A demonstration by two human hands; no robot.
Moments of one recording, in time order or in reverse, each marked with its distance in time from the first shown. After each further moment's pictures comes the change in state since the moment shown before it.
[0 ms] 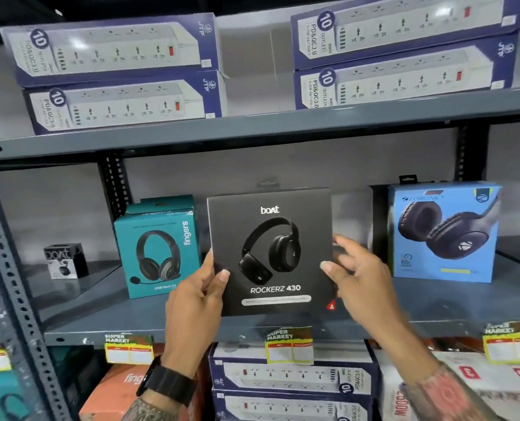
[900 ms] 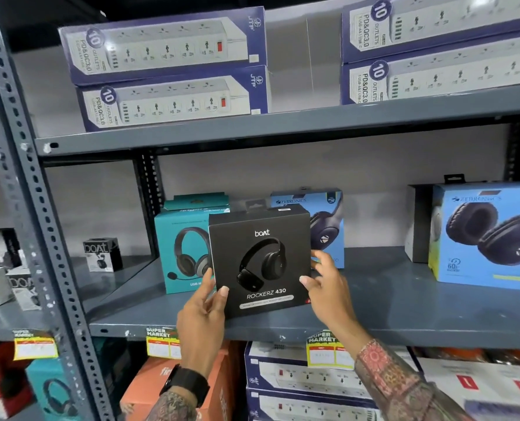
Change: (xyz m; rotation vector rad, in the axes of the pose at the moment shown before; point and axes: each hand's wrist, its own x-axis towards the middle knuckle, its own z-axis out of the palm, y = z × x) left_hand 0.012 -0.084 -0.026 -0.112 0.162 -0.130; right_hand 0.027 0.036 0.141 0.024 -0.074 -0.027
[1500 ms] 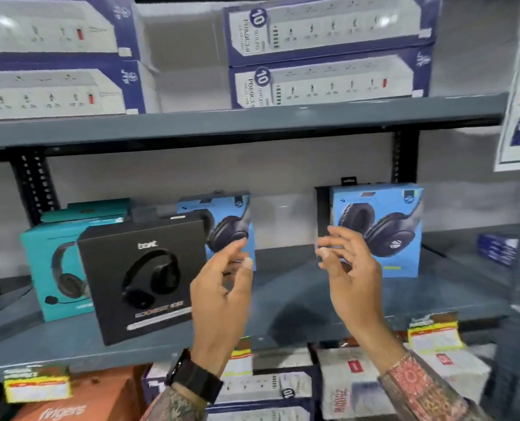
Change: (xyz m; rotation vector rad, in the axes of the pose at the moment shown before) left_hand -0.069 0.131 0.159 -0.310 -0.198 0.280; right_hand -0.013 0.015 -0.201 0.112 0.405 -0.238
